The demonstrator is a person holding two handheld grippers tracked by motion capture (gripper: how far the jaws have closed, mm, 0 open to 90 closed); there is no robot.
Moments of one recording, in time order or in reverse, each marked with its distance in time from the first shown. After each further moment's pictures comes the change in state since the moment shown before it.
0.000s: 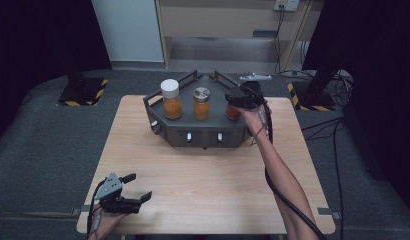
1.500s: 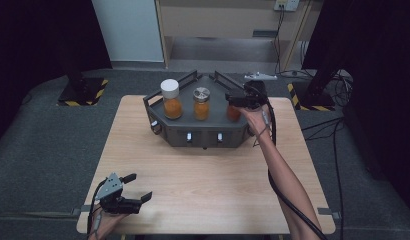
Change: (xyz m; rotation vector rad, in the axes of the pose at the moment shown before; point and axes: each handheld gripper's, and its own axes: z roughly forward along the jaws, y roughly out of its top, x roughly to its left) left arm -0.001 0.001 0.000 0.005 -0.001 0.009; right arm -0.004 -0.002 -0.016 -0.050 0.014 0.016
